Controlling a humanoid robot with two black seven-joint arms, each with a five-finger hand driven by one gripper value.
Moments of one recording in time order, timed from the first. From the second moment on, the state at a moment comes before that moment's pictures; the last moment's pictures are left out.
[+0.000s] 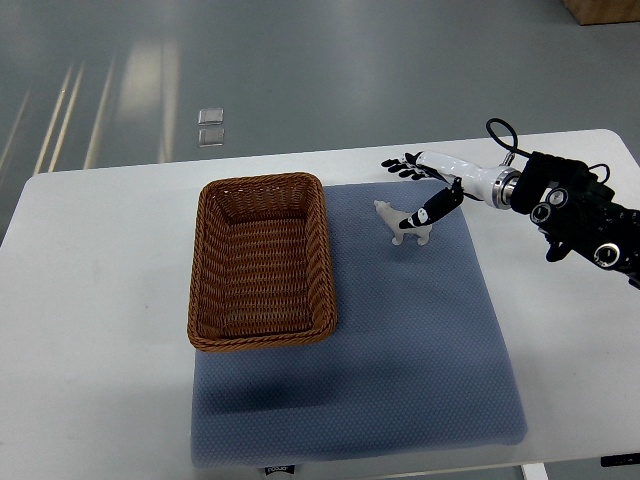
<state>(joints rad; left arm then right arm) 0.04 0.00 -0.16 -0.16 0.04 -0.01 0.08 0.86 -0.33 0.50 0.79 -1.25 0.20 0.17</state>
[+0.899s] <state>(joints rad) 0.04 0.00 -0.16 -0.16 0.04 -0.01 0.08 0.89 -0.31 0.35 0.78 -1.33 0.06 0.18</state>
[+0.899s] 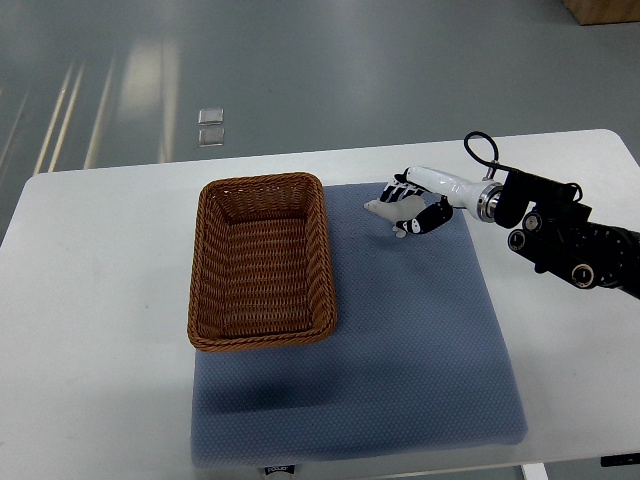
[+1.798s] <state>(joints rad) 0.04 0.00 -0.16 -0.16 0.04 -0.01 0.08 1.00 -0.32 0.32 0.82 -1.38 0.03 0.39</state>
